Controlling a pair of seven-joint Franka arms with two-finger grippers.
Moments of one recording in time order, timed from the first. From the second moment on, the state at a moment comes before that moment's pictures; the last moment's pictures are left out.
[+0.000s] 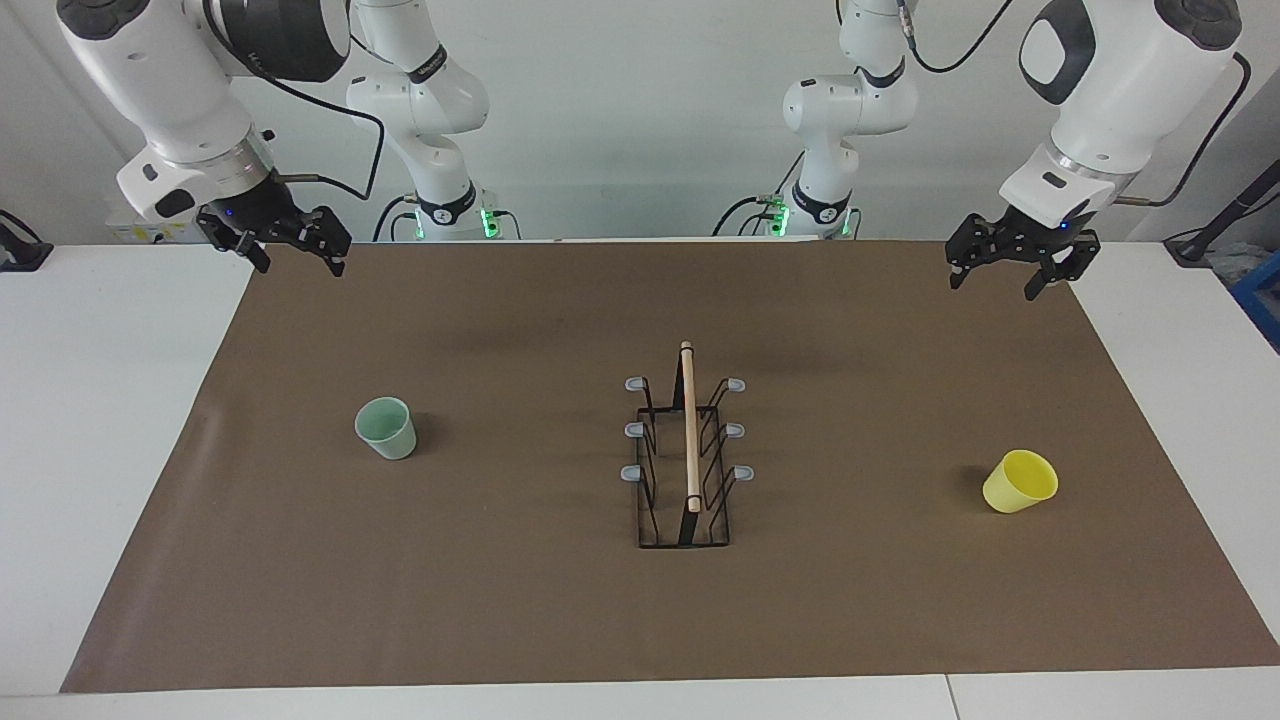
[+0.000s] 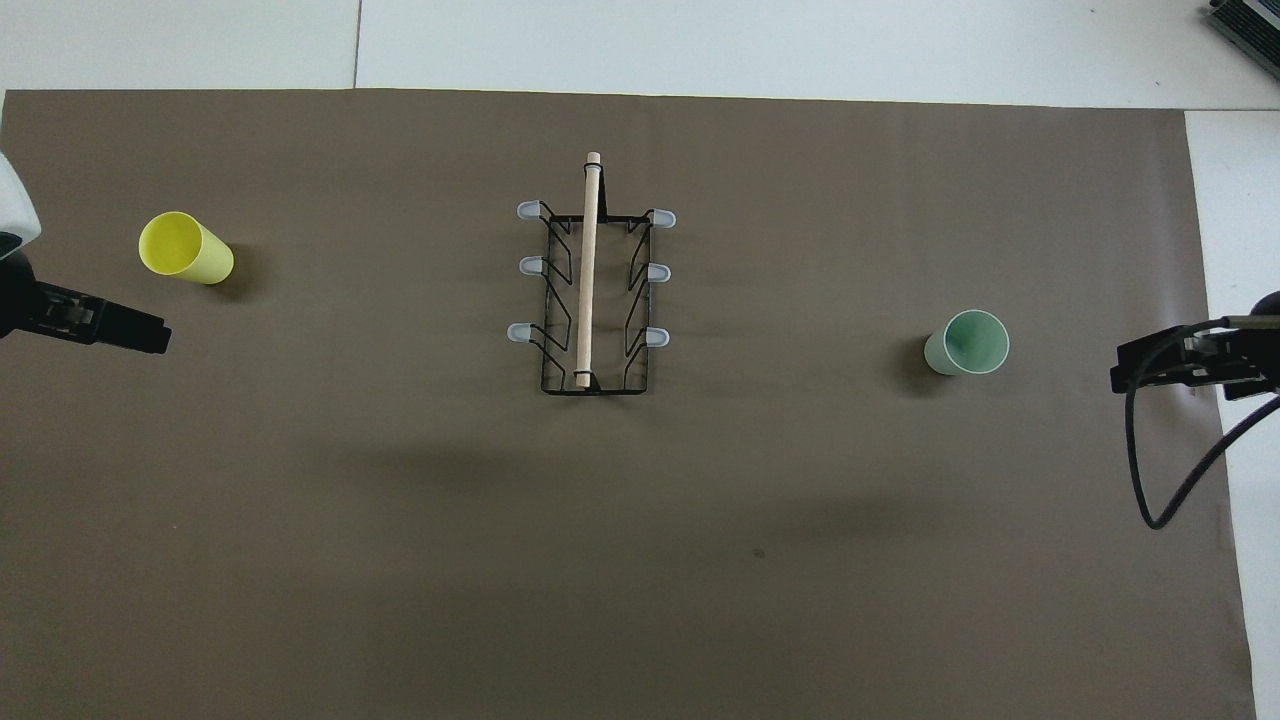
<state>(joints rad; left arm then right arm) -0.03 -0.02 -0.01 -1.66 -0.01 1.64 0.24 0.02 -0.06 -0.07 -1.69 -0.02 1.52 0.04</state>
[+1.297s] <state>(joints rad) -0.03 0.11 0.06 -1.49 -0.01 1.64 0.24 0.03 -0.11 -0.07 -1.78 -0.02 1.57 0.09</state>
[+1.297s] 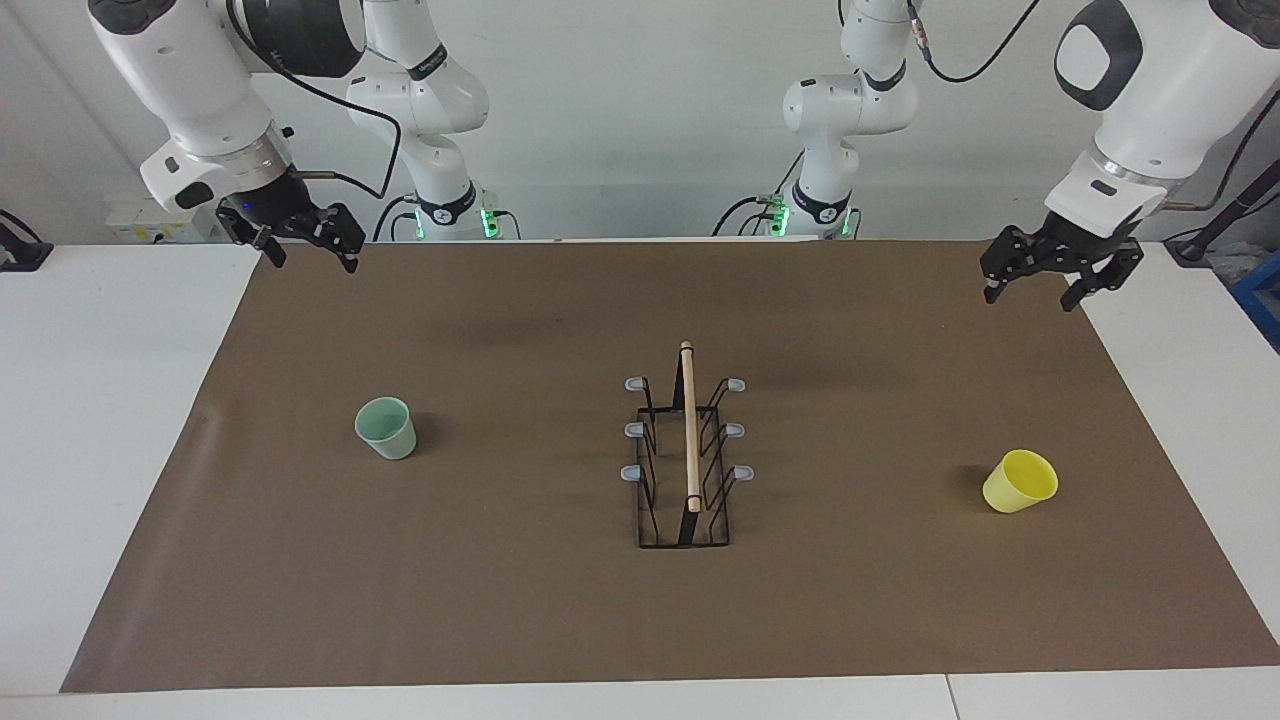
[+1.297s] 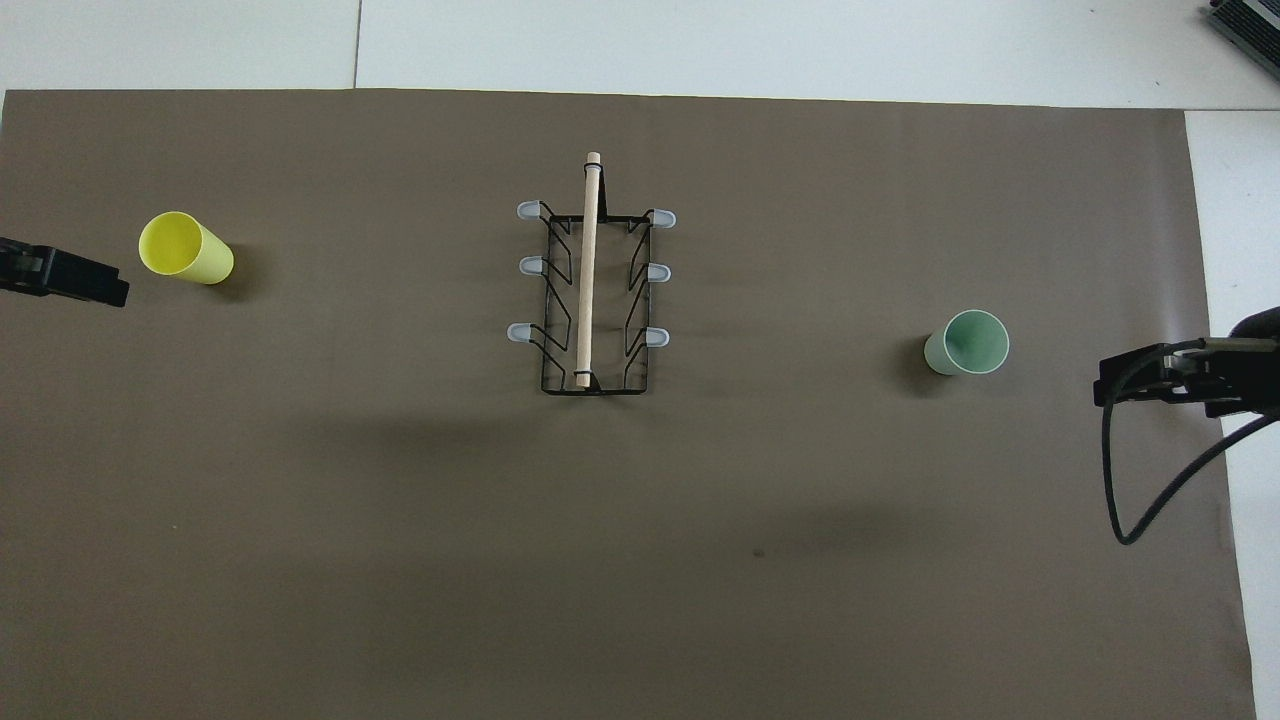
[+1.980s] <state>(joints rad) -0.08 0.51 0.37 -1.16 -0.27 1.65 0.24 0.03 -0.12 -0.07 -1.79 -0.02 1.57 0.09</state>
